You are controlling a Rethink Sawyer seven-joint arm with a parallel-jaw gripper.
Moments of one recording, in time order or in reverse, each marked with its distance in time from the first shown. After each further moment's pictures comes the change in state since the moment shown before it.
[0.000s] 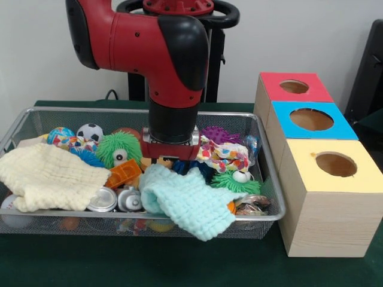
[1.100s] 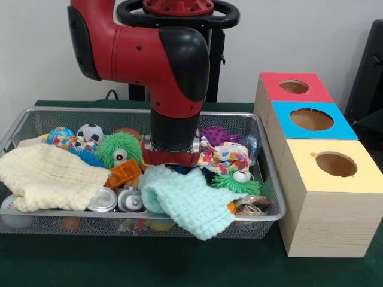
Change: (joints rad) arm 0.008 0.043 -0.004 -0.032 0.000 0.012 0.000
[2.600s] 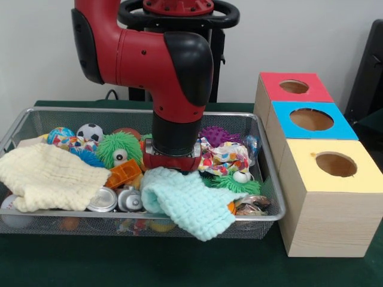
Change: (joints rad) arm 0.029 0.021 -0.027 -0.032 0.000 0.001 0.000
